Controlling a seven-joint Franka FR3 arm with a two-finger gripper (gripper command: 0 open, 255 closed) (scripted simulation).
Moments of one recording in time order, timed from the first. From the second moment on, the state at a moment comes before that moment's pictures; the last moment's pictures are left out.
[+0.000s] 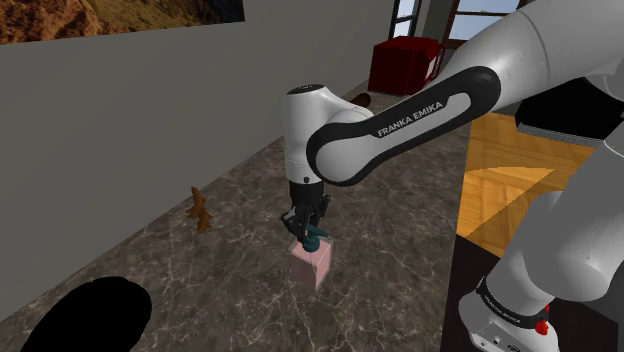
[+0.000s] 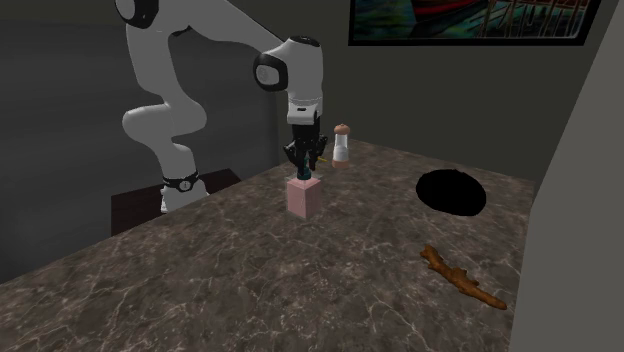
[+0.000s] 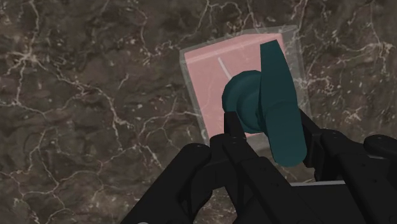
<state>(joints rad) 0.16 -0.07 0.42 -2.23 0.15 2.13 0.44</state>
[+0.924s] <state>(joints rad) 0.15 -0.12 0.41 -2.15 0.17 1.99 0.44</state>
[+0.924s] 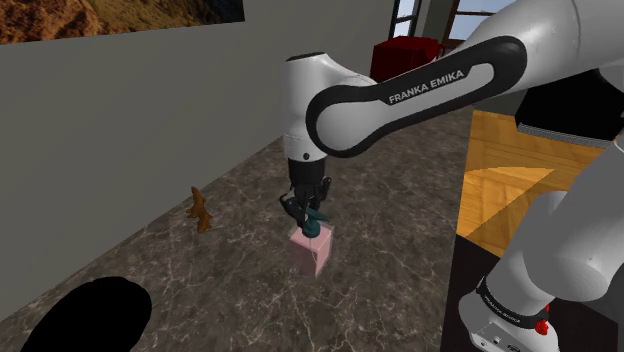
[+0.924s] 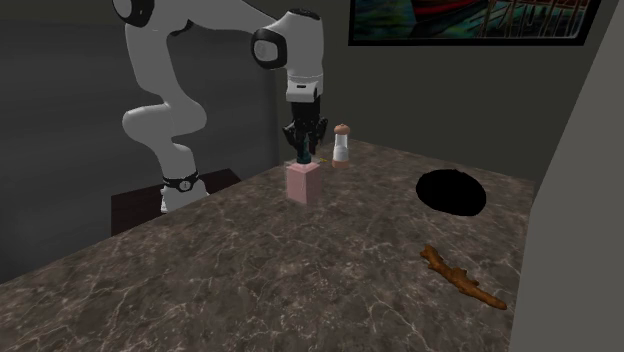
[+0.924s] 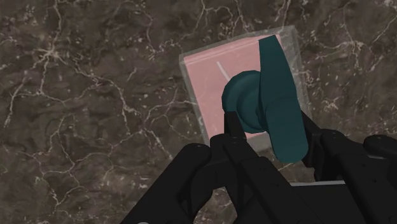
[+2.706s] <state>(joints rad) 0.15 -0.16 0.39 -1.83 0.16 1.63 0.47</state>
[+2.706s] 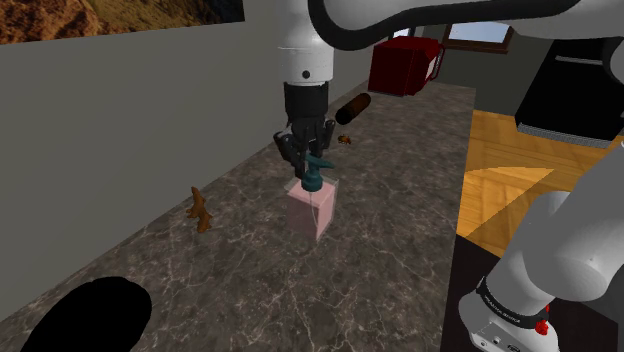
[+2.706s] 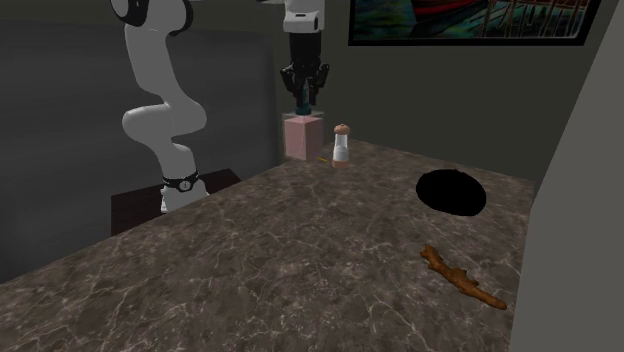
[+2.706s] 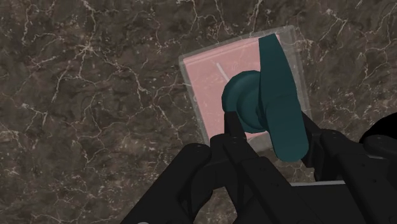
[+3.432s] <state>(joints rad) 0.14 -0.12 0.39 -1.64 0.15 1.48 0.49</state>
